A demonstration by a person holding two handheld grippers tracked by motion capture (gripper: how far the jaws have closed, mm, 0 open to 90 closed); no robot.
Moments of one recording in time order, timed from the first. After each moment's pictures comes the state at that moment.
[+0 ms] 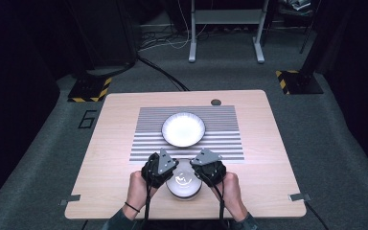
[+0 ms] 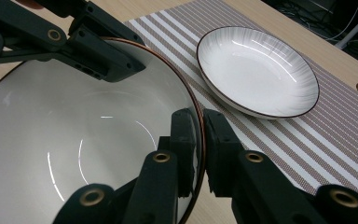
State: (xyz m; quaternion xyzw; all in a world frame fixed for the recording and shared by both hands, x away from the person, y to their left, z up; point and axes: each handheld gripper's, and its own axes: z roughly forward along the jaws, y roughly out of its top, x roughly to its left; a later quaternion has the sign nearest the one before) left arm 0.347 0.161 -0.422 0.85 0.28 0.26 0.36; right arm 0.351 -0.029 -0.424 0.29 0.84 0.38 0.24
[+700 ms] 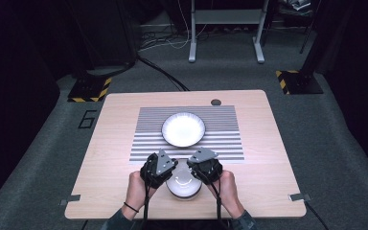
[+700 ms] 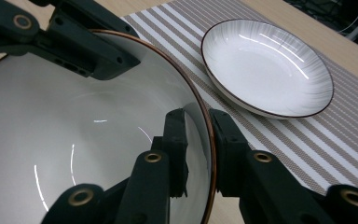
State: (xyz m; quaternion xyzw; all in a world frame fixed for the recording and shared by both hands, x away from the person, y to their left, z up) left arm 0.347 0.165 -0.424 0.85 0.28 0.26 0.37; right arm 0.361 -0.021 -0.433 0.30 0.85 0.38 0.23
